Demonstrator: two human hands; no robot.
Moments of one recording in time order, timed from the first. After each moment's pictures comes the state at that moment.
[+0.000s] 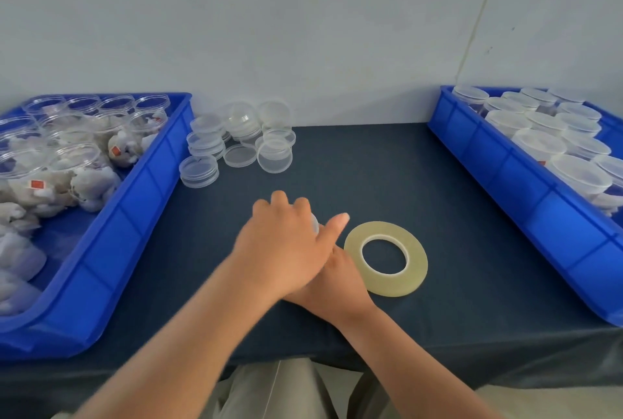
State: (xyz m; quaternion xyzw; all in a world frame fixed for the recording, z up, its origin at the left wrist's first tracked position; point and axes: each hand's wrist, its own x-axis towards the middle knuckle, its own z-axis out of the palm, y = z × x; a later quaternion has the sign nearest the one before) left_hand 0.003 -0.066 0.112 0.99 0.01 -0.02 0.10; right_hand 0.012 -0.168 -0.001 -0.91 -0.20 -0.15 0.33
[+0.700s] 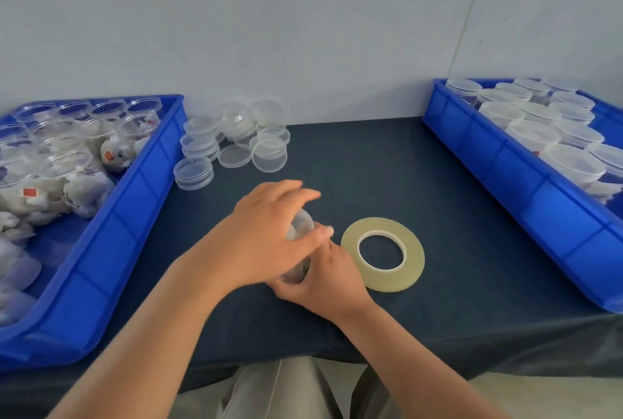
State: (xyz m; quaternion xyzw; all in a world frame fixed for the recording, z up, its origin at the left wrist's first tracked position) left_hand 0.011 -0.025 0.118 0.97 -0.17 -0.01 0.18; right_hand 0.008 -0.169 0.000 -0.90 -0.17 -0.14 0.37
